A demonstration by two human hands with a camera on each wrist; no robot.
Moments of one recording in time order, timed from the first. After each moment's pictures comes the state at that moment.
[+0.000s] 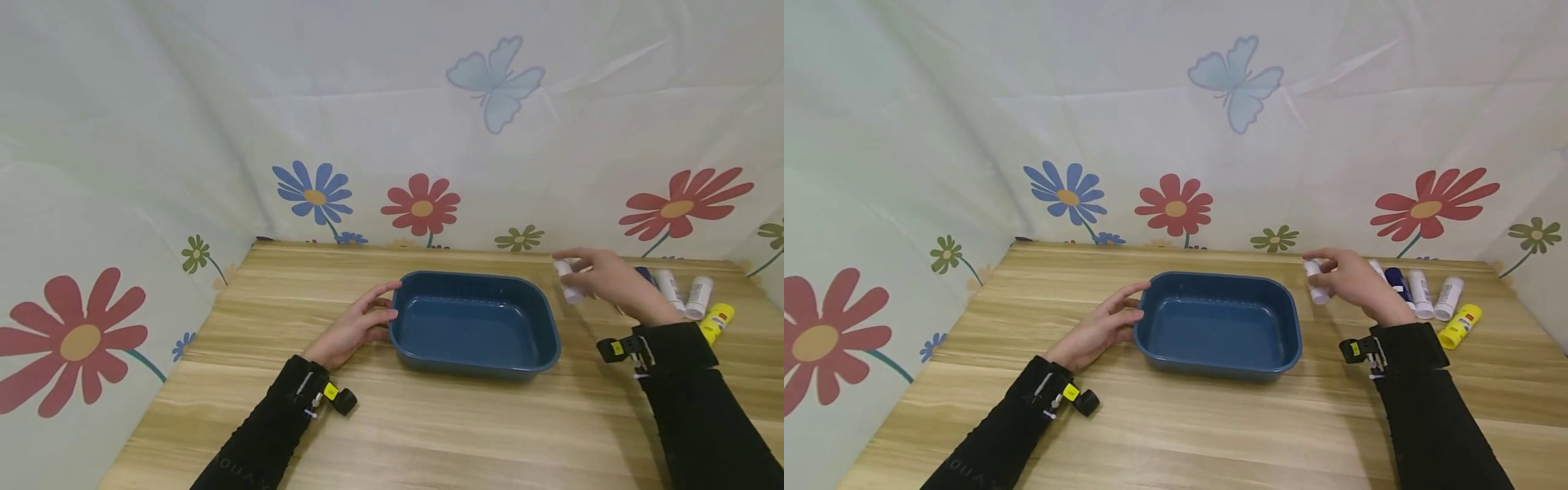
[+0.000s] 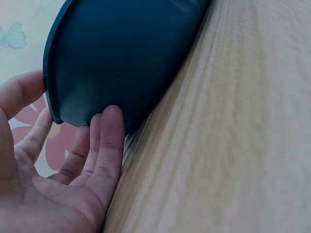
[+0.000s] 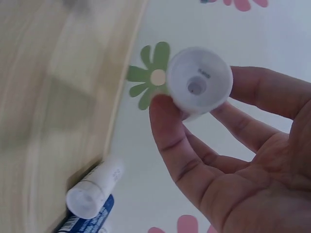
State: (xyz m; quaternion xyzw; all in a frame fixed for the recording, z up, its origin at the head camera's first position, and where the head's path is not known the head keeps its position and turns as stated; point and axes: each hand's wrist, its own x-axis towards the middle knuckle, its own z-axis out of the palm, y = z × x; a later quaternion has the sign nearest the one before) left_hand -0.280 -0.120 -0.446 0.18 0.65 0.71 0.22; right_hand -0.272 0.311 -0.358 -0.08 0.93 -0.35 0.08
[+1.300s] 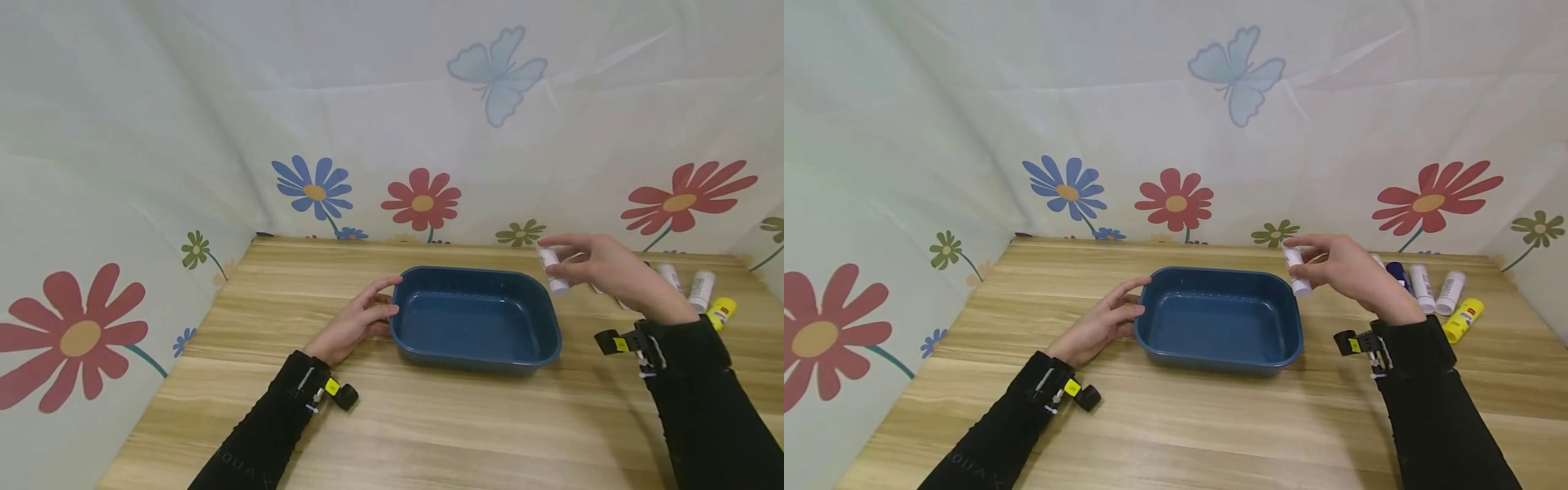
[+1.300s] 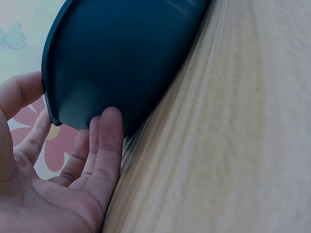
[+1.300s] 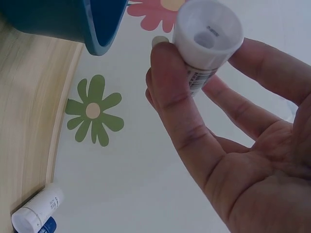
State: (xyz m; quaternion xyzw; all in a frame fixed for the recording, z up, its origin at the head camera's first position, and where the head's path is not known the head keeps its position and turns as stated) left_hand -0.280 -0.120 -0.445 0.19 0.65 0.70 0.22; right_hand -0.249 0.282 -0.324 -0.13 0.91 -0.38 0.06
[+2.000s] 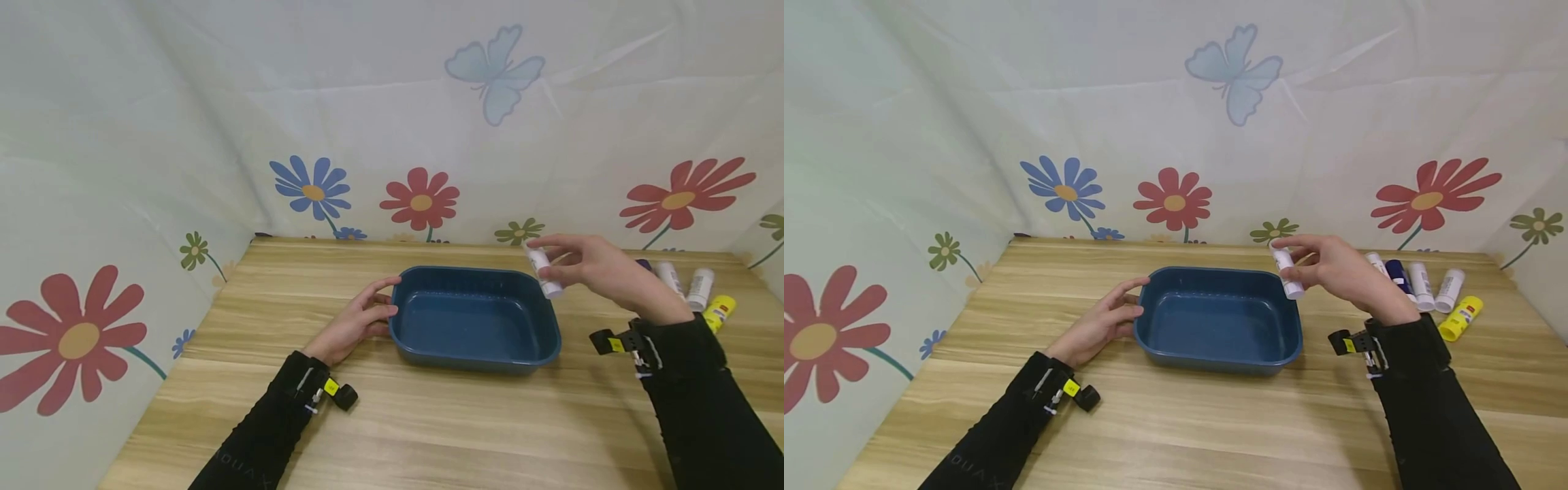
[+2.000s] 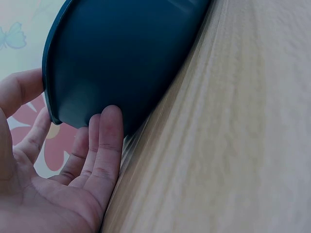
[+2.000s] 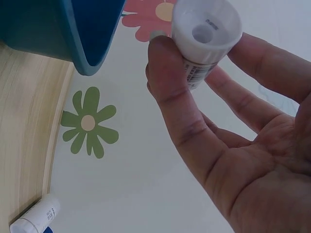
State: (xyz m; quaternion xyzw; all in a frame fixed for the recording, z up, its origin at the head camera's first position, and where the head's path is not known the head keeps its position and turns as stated) left_hand -0.279 -0.119 -0.445 0.19 0.65 0.70 0.22; right_hand -0.250 0.276 -0.324 -0.17 0.90 -0.40 0.08
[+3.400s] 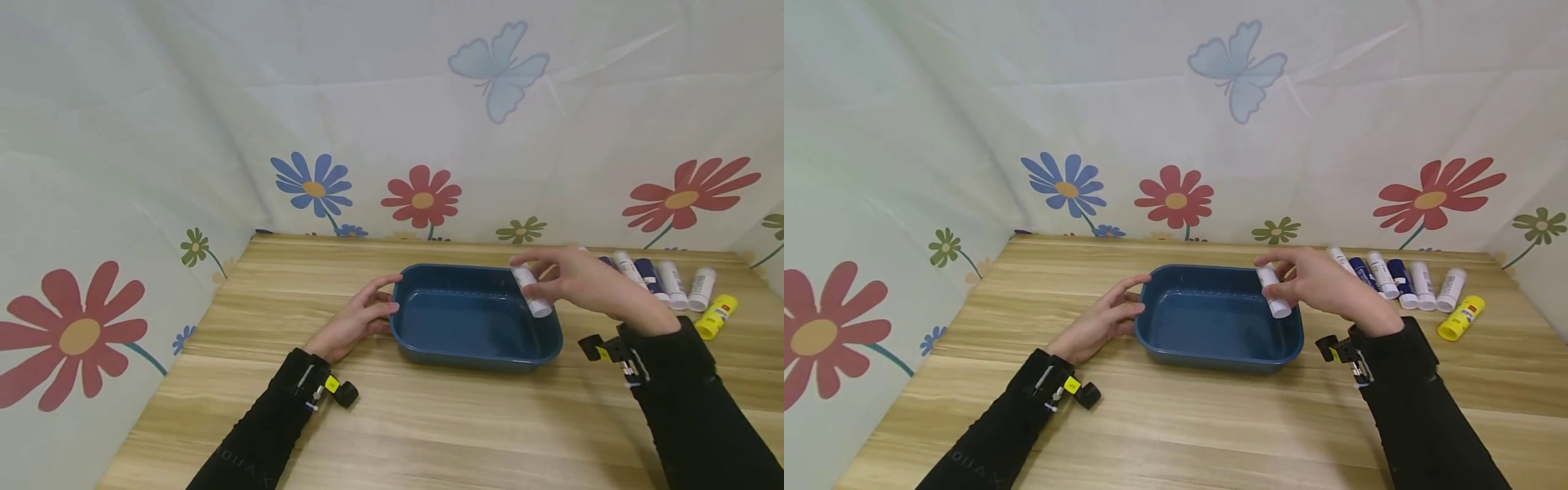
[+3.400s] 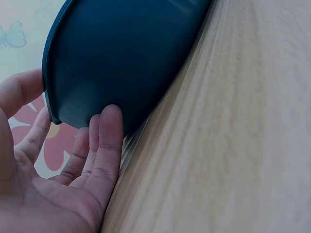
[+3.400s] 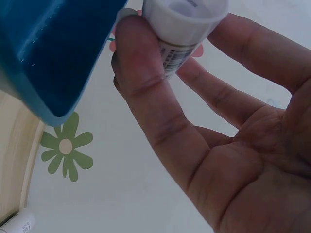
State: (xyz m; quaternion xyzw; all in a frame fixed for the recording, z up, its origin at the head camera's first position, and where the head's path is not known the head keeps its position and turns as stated) left_hand -0.280 -0.120 -0.445 0.19 0.65 0.70 0.22; right_hand -0.235 0.242 -0.317 -0.18 0.92 -0.34 0.11
